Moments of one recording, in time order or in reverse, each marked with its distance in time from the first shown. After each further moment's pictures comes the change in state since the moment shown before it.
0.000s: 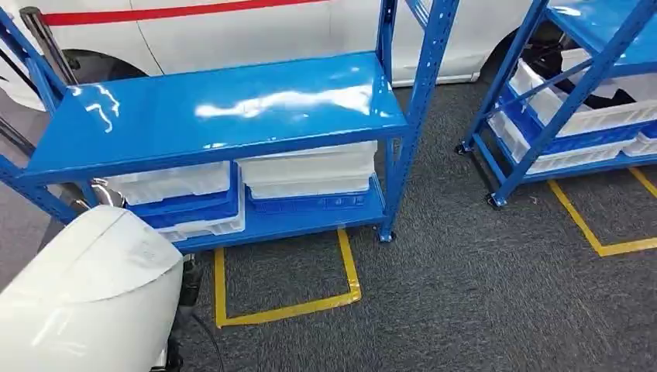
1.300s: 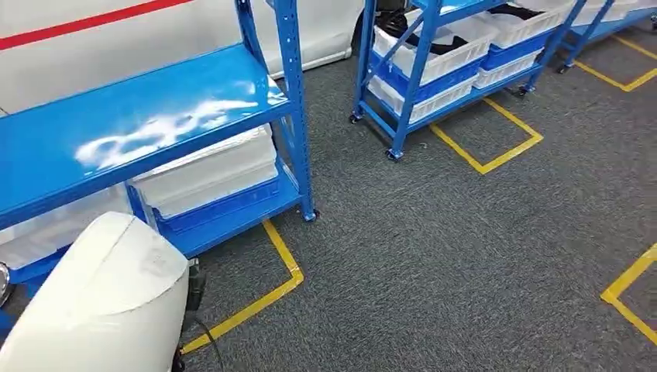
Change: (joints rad) left arm 0.016 -0.001 -0.006 0.000 -0.018 0.003 -0.008; right arm 0.001 0.000 -0.002 0.000 0.015 0.011 0.012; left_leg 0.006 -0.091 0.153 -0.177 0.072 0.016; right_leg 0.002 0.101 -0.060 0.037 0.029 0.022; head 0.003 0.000
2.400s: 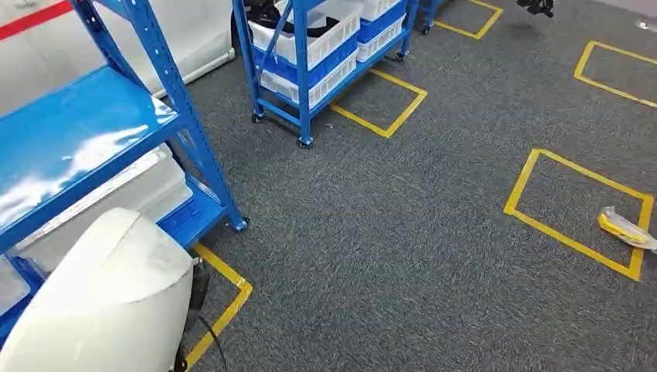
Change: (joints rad) left arm -0.011 -0.001 -0.022 0.002 0.000 0.000 0.016; right arm 0.009 0.001 -0.016 0.000 0.003 0.004 0.000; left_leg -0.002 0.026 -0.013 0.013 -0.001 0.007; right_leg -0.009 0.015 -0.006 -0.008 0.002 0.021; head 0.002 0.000
